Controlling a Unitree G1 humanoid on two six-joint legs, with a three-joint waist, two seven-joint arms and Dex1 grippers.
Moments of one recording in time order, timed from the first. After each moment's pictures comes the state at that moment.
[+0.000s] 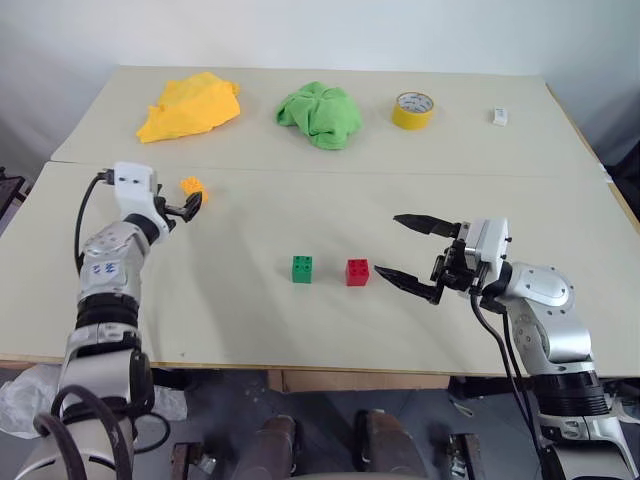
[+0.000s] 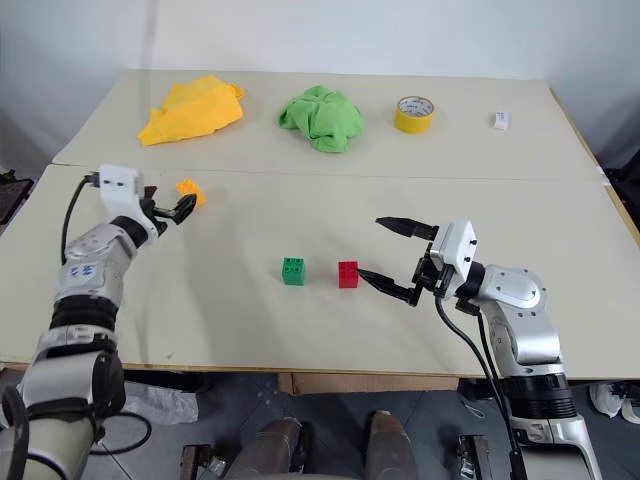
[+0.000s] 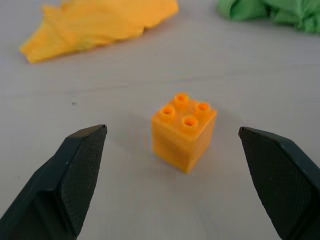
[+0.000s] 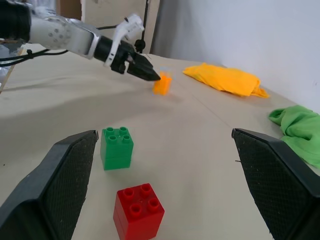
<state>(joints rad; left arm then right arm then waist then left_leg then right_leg) -0.88 0.55 0.21 0.94 -0.14 0.07 -0.38 -0.32 -0.52 -0.06 -0.06 0.45 -0.03 1.07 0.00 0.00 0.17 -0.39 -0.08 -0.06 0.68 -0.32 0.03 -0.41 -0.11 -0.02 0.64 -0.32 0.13</state>
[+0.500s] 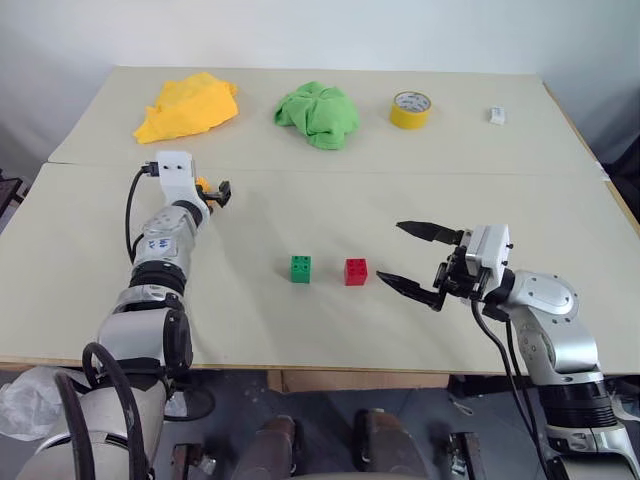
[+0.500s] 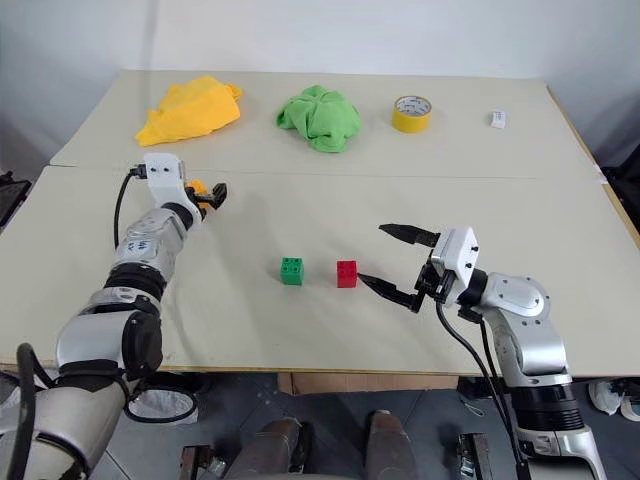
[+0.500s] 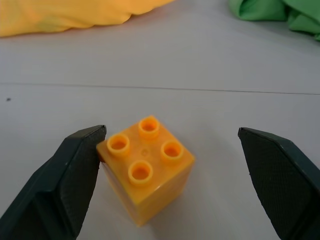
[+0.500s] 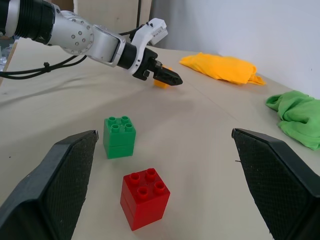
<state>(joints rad) -1.04 0.37 0.27 1.14 -0.12 0.07 -0.03 -0.29 -0.54 -0.05 -0.09 0.45 0.00 1.05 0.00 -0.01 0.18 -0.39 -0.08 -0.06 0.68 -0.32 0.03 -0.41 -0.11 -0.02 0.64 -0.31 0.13</state>
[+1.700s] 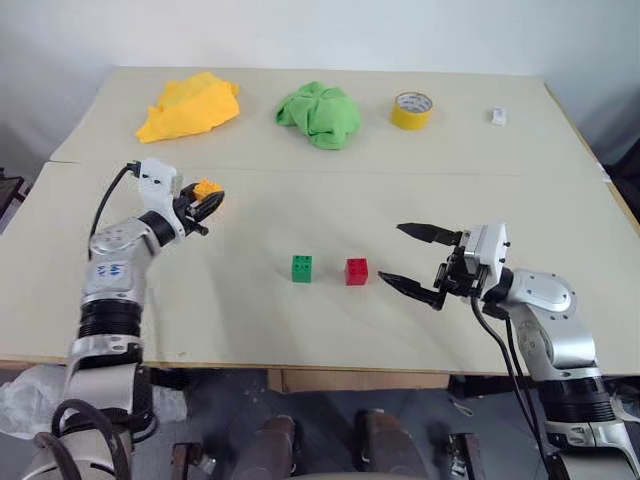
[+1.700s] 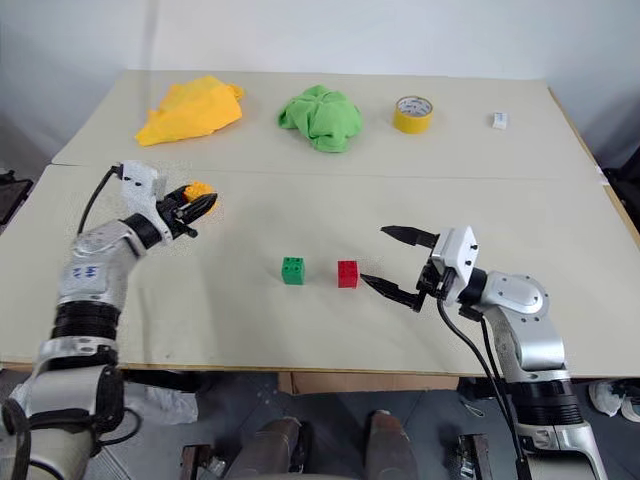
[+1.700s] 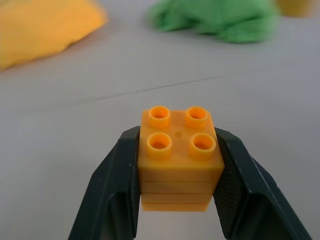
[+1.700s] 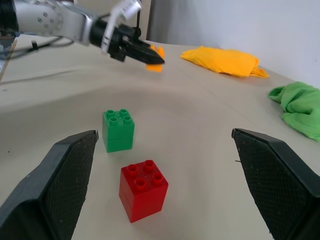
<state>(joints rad) -0.71 0.59 0.16 0.58 -0.25 0.12 -0.77 -0.31 -0.55 -0.05 -0.04 0.45 0.00 1.07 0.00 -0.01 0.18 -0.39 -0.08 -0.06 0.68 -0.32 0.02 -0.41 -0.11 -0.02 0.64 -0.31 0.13</state>
